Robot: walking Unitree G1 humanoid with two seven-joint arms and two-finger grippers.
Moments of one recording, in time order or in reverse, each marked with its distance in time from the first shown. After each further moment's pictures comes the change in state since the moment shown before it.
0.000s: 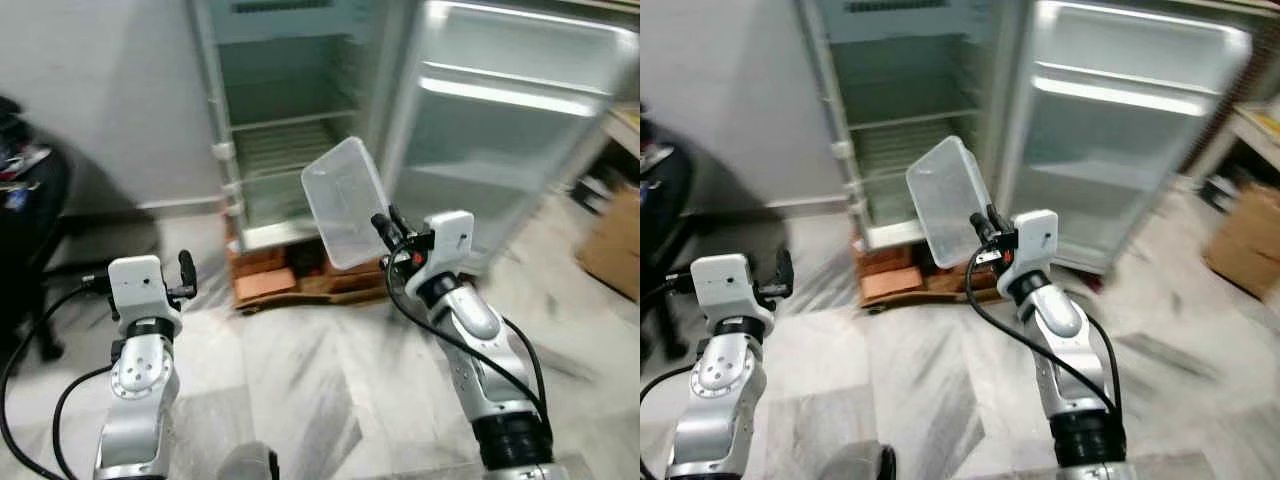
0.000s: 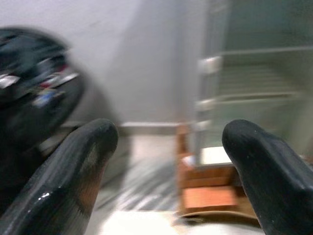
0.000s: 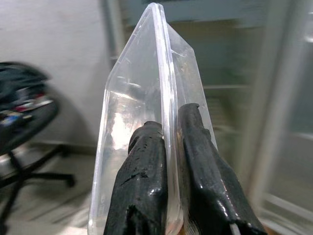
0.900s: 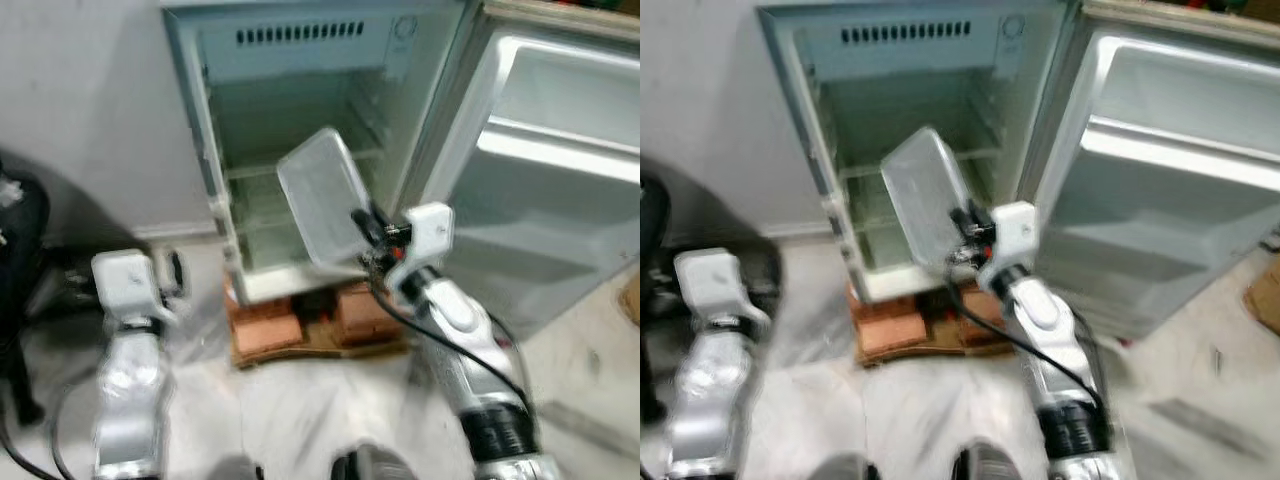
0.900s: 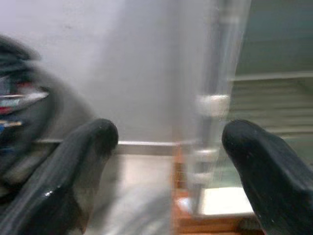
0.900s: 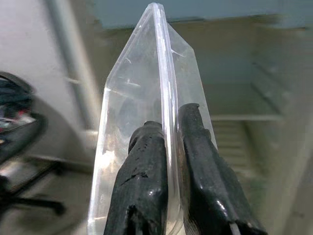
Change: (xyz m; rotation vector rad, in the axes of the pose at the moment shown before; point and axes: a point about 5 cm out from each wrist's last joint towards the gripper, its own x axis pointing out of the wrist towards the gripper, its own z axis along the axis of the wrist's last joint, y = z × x) left arm 0.000 -0.007 -0.003 -0.018 0.022 -0.033; right arm 0.003 0.003 -0.007 0.003 0.024 0.003
